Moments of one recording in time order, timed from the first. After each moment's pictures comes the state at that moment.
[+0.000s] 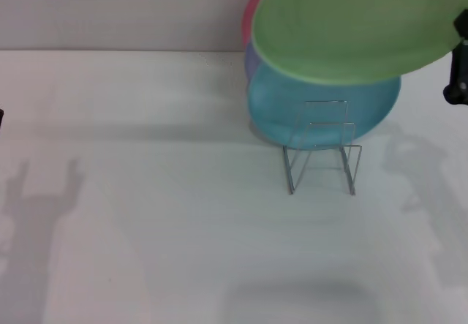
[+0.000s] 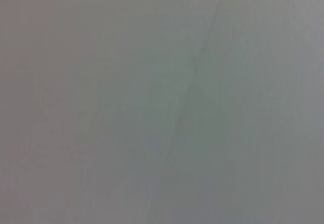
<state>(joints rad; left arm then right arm) -0.15 -2.04 2.72 0.54 -1.26 1.66 -0.13 0.24 1.75 0.35 1.05 -1.95 -1.43 -0.45</state>
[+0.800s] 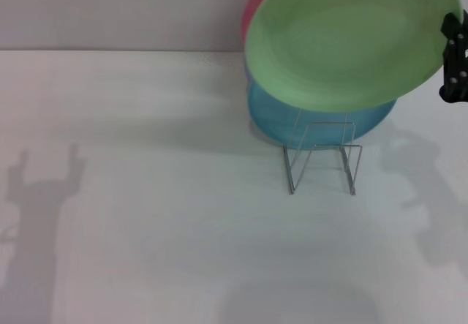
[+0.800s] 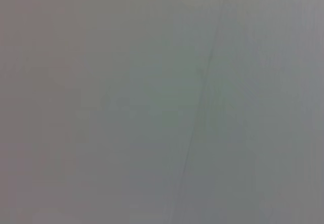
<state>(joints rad) -0.16 -2.04 2.64 0.64 -1.26 1.62 0.05 -0.21 1.81 0.96 1.58 -2.52 -0.56 -0.45</state>
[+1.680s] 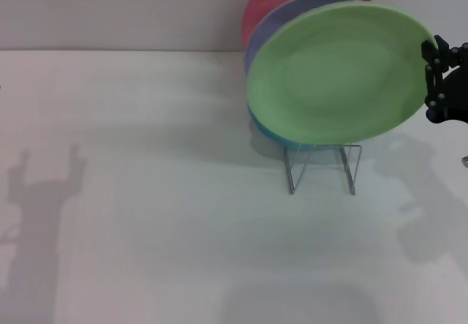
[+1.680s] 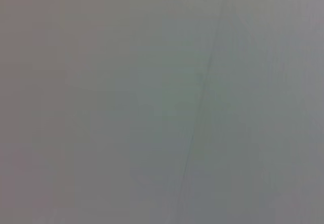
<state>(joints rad) -0.17 -2.06 2.64 0.62 -1.26 1.64 0.05 -0.25 1.88 1.08 1.65 -2.80 -0.27 -0.42</state>
